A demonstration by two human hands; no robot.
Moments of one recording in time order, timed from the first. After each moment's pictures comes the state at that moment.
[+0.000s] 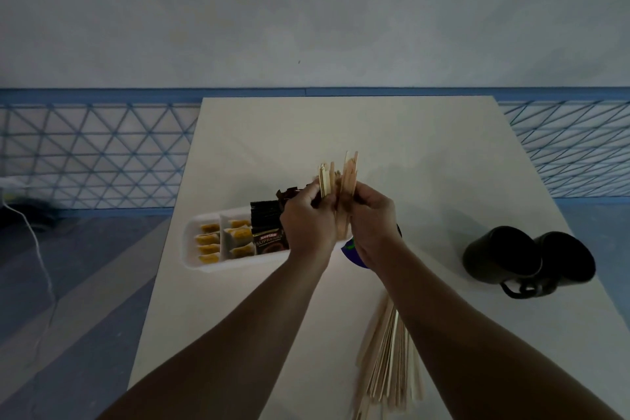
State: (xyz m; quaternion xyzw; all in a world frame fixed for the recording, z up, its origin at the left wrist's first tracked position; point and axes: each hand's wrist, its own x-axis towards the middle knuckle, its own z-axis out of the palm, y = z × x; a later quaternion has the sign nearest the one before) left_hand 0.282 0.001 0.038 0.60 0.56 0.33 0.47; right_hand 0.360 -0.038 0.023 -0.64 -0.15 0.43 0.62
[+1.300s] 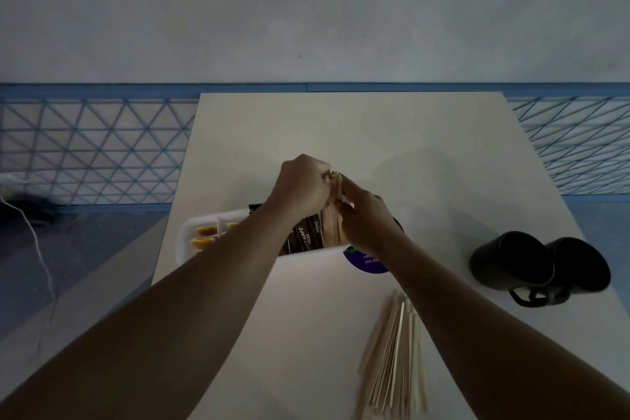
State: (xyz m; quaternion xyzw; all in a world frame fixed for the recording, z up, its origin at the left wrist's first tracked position) left_hand 0.280 0.068 0.068 0.79 0.47 0.07 0.40; right_hand 0.376 -0.031 0.037 -0.78 -0.44 0.33 0.30
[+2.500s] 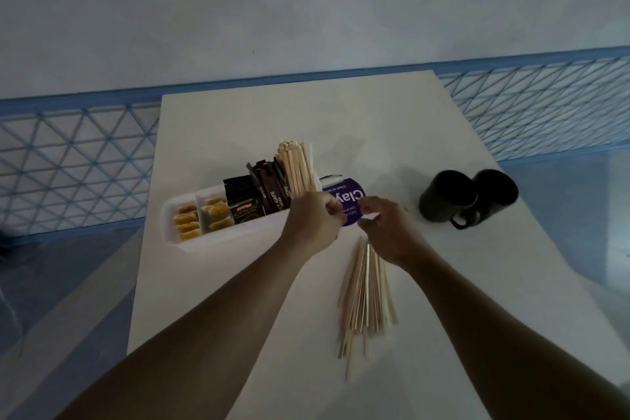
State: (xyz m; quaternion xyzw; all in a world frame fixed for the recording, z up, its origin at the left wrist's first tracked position) left_hand 0.260 -0.055 0.037 0.78 0.40 0.08 0.47; right_hand 0.372 -0.162 0.024 -0.86 -0.35 0.24 0.28
